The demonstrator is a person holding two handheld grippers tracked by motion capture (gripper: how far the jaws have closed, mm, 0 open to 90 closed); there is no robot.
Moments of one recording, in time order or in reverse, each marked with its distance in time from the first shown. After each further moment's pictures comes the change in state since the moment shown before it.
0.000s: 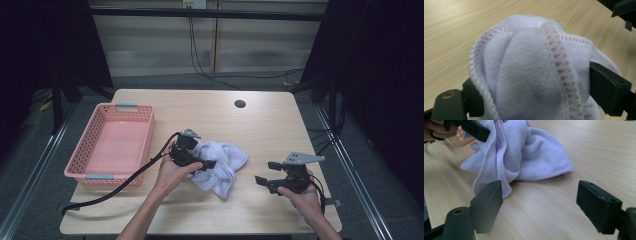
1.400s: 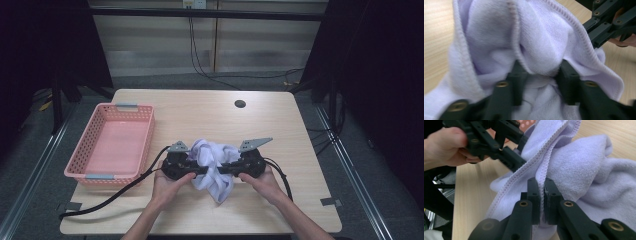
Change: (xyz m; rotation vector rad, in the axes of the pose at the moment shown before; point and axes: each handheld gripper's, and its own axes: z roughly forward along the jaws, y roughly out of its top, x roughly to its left) left arm 0.001 -0.048 -0.004 -0.145 -0.055 0.024; right arm 0.029 0.046 0.098 0.096 0.321 -0.084
